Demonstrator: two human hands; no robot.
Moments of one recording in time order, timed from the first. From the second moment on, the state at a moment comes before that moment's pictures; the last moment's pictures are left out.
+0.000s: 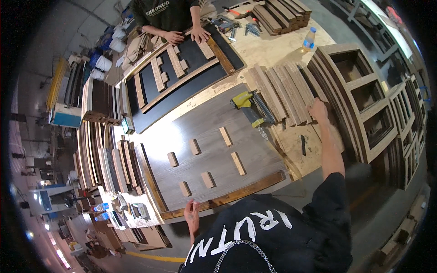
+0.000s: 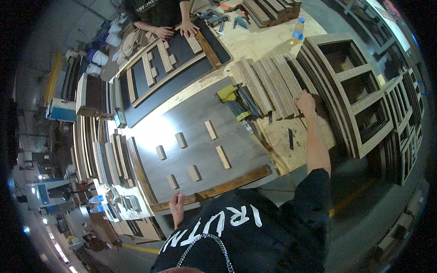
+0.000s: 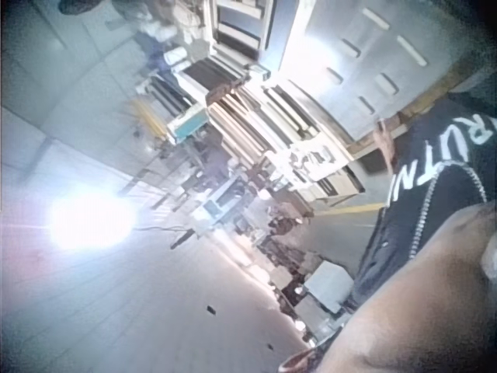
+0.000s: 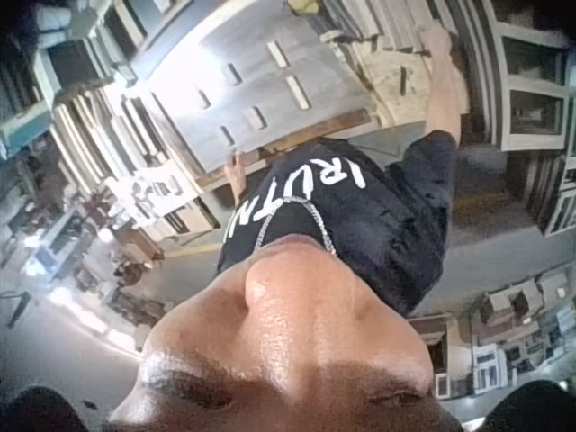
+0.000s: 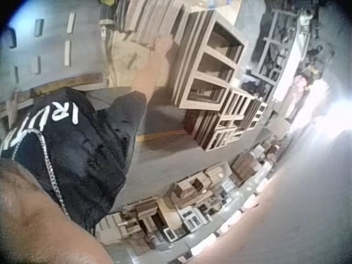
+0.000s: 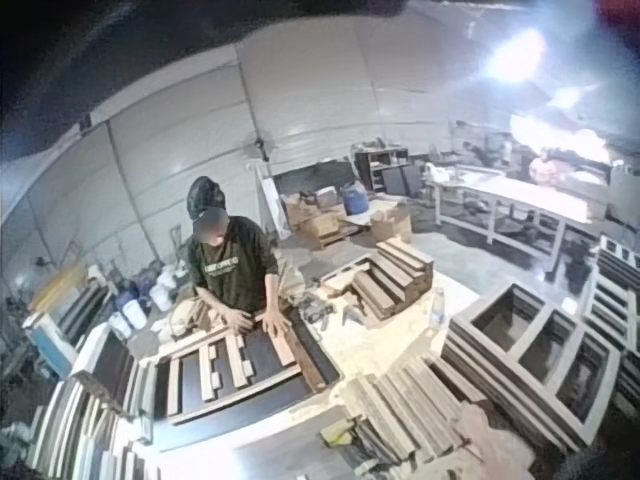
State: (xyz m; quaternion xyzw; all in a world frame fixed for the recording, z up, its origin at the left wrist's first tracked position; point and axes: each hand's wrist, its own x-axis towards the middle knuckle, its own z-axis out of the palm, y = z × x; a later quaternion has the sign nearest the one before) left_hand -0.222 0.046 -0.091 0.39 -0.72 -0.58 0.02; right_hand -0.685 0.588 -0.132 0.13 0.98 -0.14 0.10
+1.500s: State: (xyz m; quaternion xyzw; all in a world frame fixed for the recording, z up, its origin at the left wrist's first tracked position) left_hand -0.196 0.046 -0.081 0.41 -0.76 -0.50 0.01; right_hand -0.404 0.236 -0.098 -0.13 0.82 -0.49 0.27
